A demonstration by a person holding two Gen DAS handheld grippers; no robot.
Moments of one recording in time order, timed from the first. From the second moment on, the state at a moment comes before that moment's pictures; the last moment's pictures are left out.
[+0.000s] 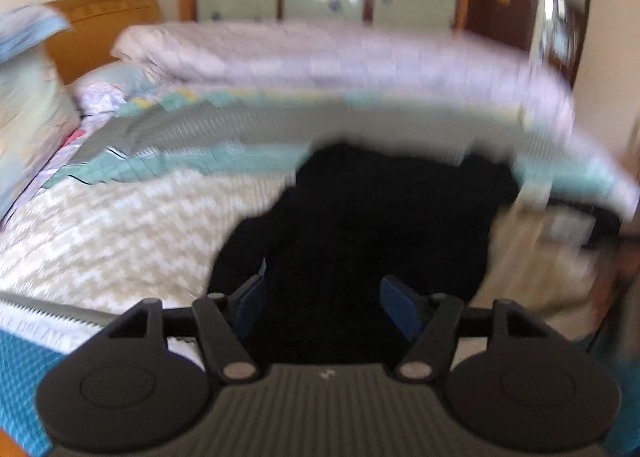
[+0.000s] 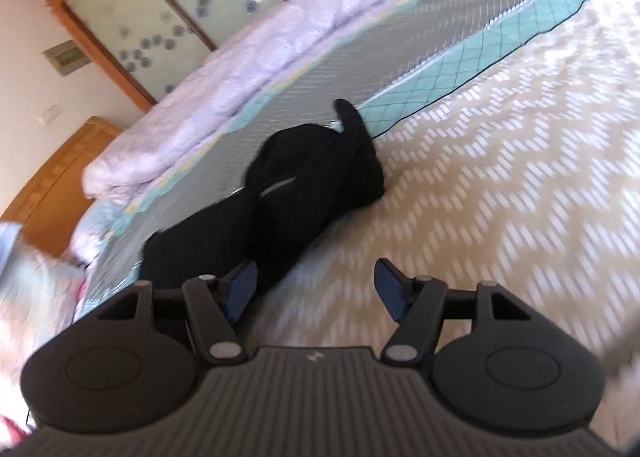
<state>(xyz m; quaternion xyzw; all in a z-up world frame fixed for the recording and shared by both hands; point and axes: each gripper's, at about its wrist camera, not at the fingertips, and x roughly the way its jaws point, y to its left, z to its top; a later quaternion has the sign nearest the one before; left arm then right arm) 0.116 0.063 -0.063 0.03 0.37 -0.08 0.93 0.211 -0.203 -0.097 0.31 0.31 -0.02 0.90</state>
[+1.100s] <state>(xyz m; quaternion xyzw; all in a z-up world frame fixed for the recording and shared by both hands) 0.068 0.113 -0.042 -0.14 0.40 -0.07 0.91 -0.050 -0.387 0.101 0.22 0.19 -0.21 0.93</state>
